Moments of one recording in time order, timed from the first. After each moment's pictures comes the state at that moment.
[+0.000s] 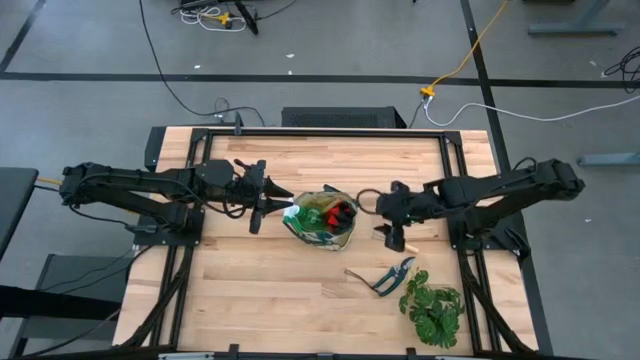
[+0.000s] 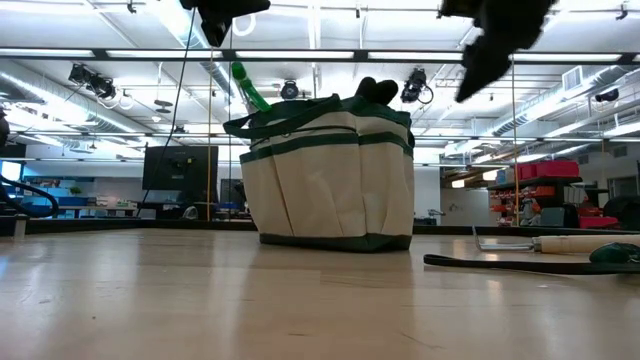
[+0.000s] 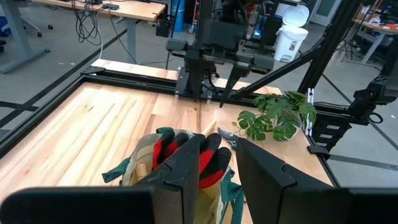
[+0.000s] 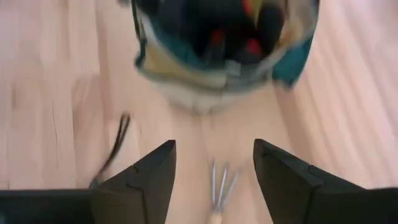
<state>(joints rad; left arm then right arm) -0.01 1.00 0.81 -0.02 -0.02 -0.17 0.17 1.23 1.03 -0.78 0.14 0.31</state>
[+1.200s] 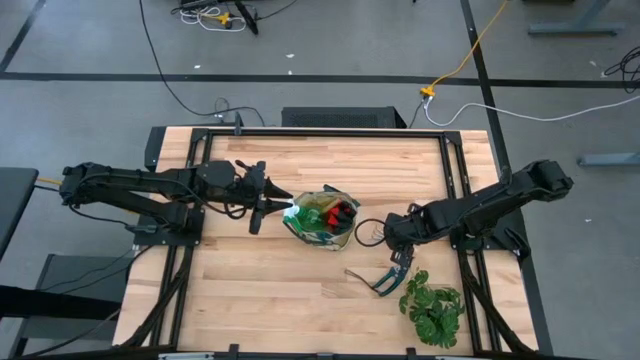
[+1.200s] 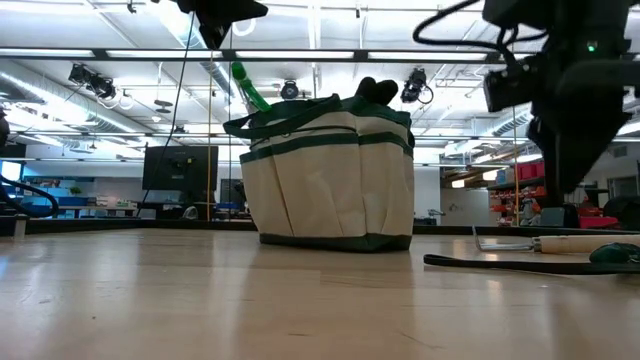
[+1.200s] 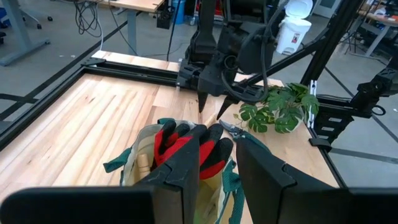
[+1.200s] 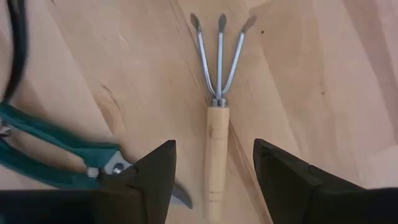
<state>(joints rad) -0.01 1.00 0.81 -0.06 -0.02 -0.17 0.29 1.35 0.81 -0.87 0.12 0.67</state>
